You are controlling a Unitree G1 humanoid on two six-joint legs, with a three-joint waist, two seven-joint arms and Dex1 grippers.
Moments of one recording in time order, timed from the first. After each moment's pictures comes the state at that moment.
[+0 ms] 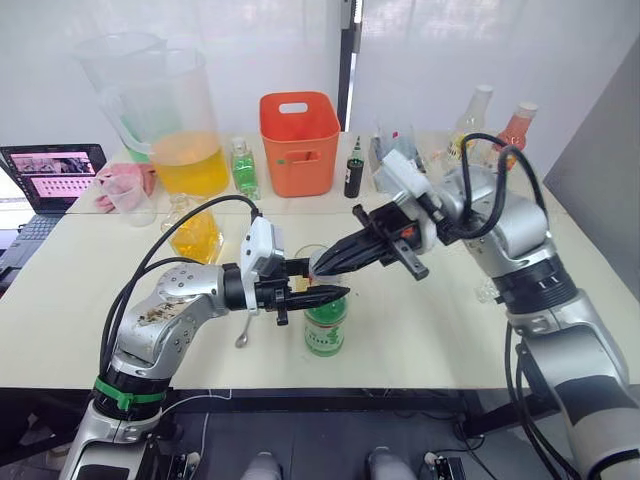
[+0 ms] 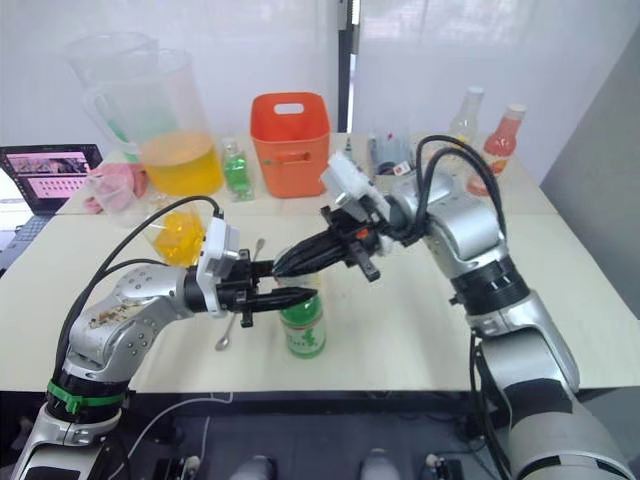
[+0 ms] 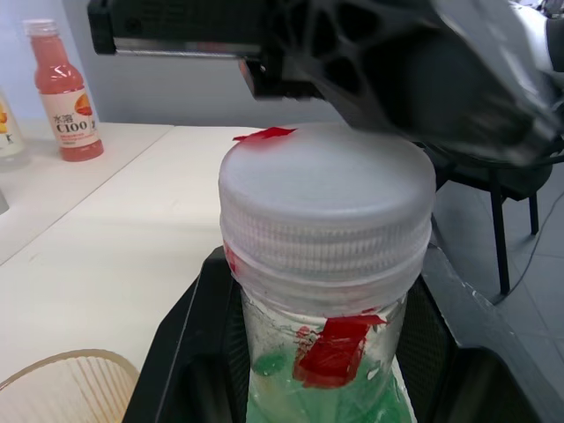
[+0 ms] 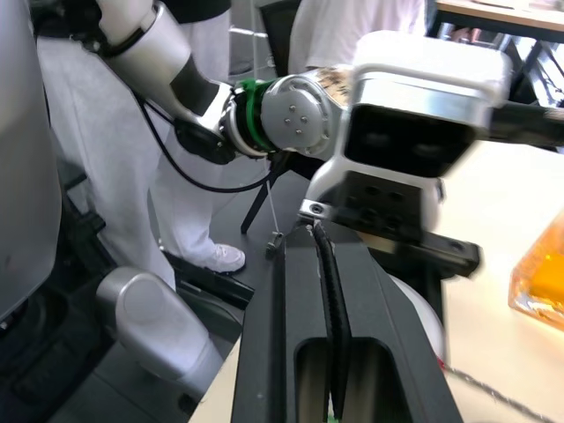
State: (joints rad) left arm -0.52 0.54 -0.07 -0.31 -0.61 0.54 -1.02; right arm -1.11 -0.59 0.30 0.15 0.65 0.45 1.57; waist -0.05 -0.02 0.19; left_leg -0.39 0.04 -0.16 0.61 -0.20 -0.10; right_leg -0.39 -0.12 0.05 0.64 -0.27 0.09
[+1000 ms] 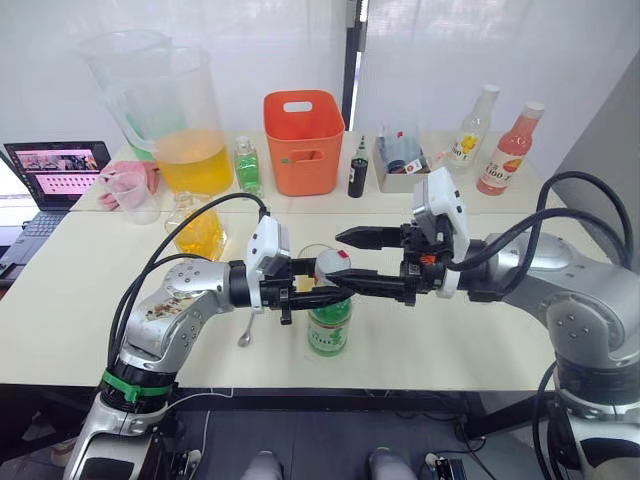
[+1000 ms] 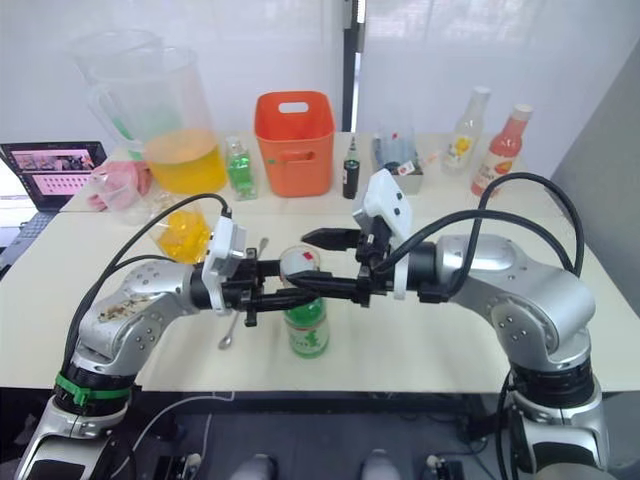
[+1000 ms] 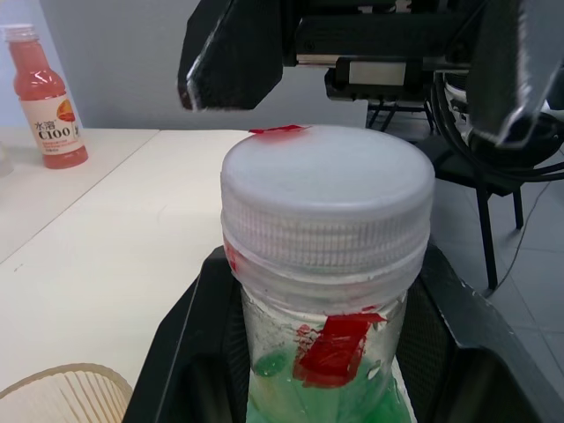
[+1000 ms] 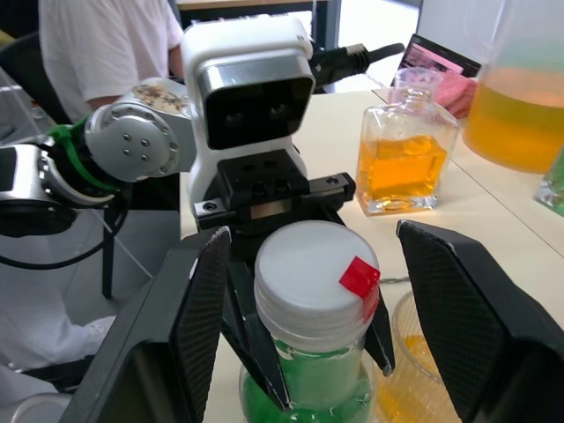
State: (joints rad) left arm -0.55 0.53 -0.10 -0.26 -0.60 0.52 -1.07; right arm -0.71 -0.64 -0.02 -0.56 0.85 1.00 0.73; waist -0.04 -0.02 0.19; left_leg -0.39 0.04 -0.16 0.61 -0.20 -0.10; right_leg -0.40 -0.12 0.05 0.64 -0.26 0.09
